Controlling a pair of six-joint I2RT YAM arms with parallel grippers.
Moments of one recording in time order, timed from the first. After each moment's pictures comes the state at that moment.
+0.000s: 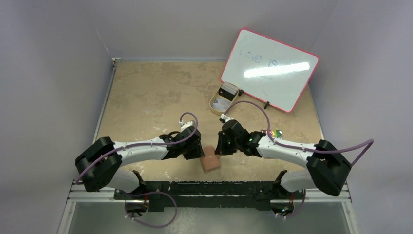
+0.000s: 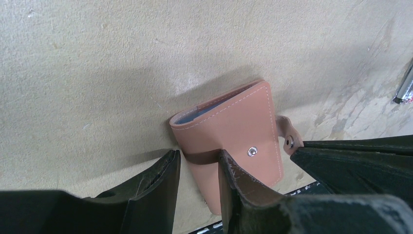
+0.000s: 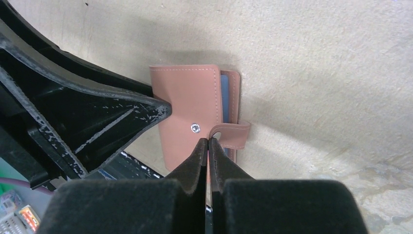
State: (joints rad) left arm -0.95 1.40 0.63 -0.23 -0.07 -1.07; right arm 0.90 1.33 0.66 -0.24 -0.05 0.77
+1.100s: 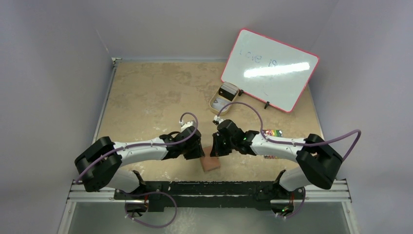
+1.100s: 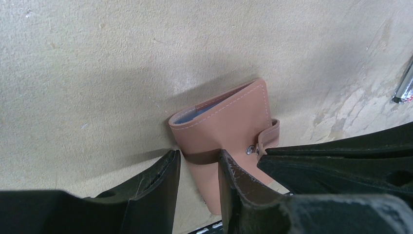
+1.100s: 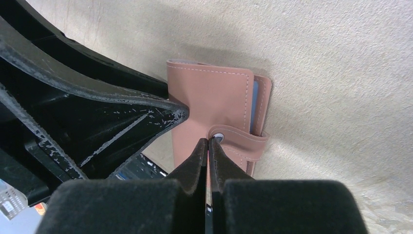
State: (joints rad) left arm -0.95 1.39 0.63 -0.23 -0.08 -1.07; right arm 0.91 1.43 0.70 -0.17 -0.14 0.73
